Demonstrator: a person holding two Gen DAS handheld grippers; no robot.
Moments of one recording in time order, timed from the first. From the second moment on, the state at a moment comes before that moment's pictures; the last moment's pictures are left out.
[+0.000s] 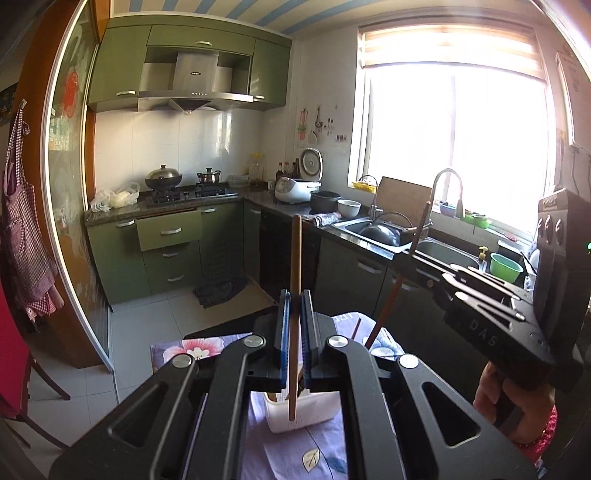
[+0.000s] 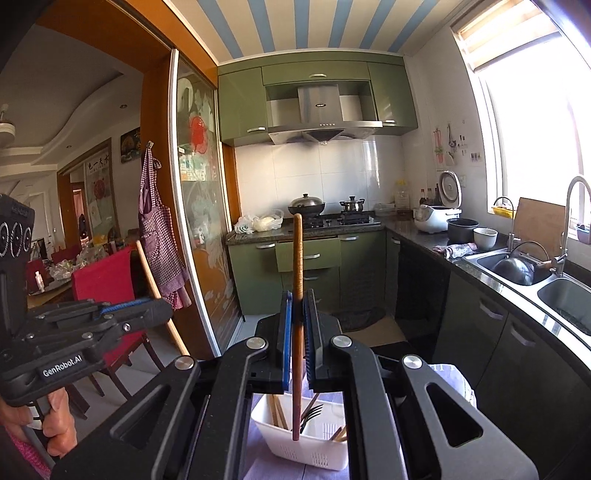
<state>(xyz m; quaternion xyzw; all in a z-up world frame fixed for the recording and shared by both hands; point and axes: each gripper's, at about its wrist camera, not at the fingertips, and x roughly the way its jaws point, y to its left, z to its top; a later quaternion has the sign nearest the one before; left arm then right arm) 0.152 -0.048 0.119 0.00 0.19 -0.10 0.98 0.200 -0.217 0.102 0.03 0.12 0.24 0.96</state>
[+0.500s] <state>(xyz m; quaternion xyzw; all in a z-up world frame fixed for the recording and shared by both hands) 0.253 -0.051 0.043 0.00 0.28 -0.08 0.96 0.295 -0.194 0.031 0.02 0.21 0.24 0.95</state>
